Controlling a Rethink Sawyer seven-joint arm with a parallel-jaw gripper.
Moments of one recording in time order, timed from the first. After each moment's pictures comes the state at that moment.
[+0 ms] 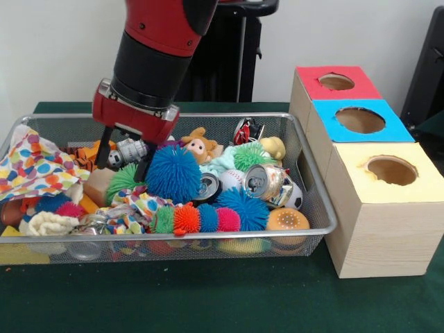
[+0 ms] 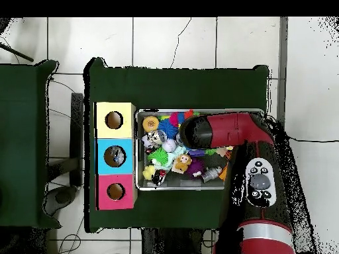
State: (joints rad) arm -0.31 -0.54 -0.01 1.34 -0.53 0.63 1.95
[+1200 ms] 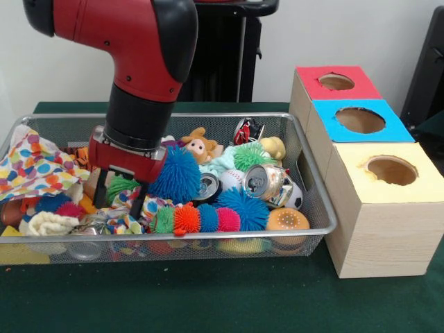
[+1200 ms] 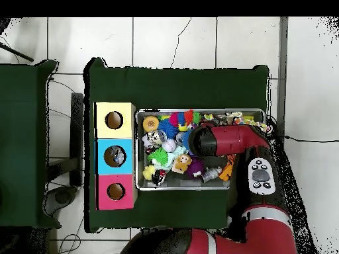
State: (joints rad) arm -0.35 -0.41 -0.03 1.35 -0.53 0.39 1.95
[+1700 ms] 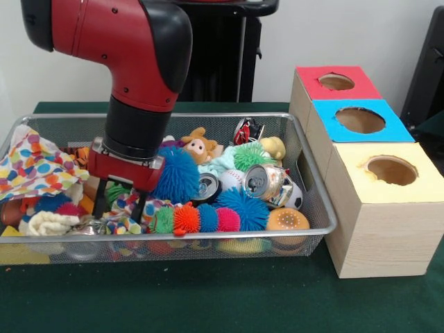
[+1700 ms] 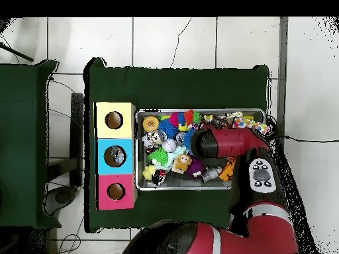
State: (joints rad) arm -0.37 -0.38 -0.03 1.35 -0.53 0.32 1.95
